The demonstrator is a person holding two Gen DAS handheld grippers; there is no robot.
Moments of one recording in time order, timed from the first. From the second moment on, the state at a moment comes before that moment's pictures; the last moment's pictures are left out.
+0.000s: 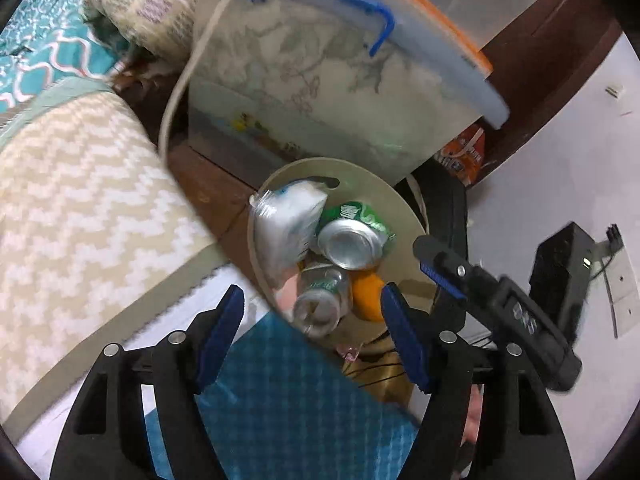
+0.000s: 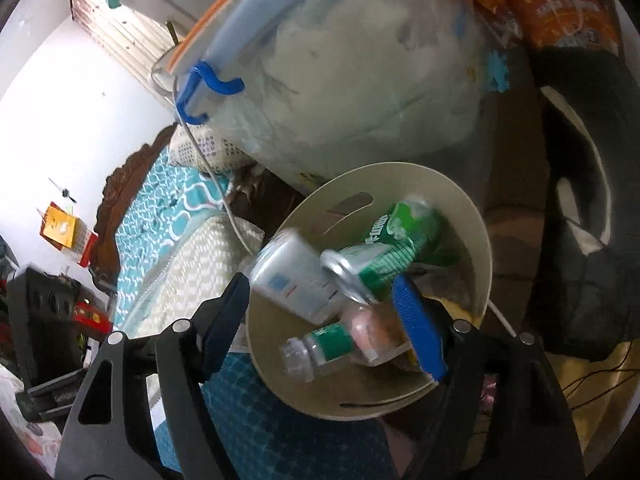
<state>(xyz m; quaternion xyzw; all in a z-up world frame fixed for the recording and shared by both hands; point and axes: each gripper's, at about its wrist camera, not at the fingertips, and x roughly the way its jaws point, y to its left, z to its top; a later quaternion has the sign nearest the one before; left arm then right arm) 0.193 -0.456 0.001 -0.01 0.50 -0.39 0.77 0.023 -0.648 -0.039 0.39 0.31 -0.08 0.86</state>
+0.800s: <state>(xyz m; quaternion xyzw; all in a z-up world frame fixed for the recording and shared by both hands) 0.053 0.053 -0.005 -0.20 0.43 -0.03 0.88 0.073 -0.293 0.005 0.24 0.43 0.18 0.85</state>
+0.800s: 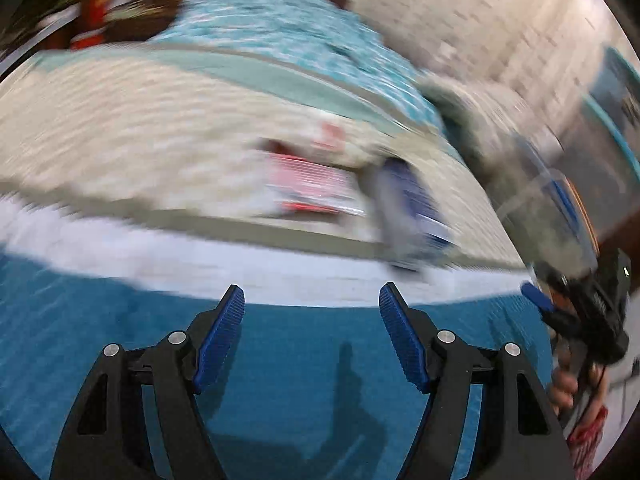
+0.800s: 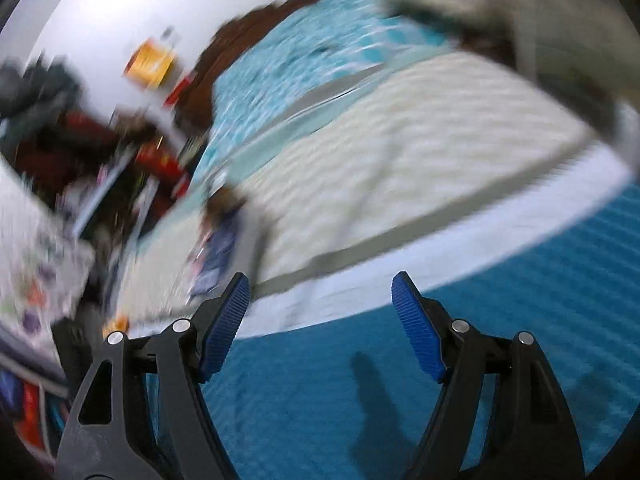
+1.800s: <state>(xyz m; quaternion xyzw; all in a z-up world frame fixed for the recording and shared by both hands) 0.268 0.020 -0.023 -0.14 0.51 -0.08 0.85 0.135 -0.253 0.060 0.21 0.34 0.13 0.91</state>
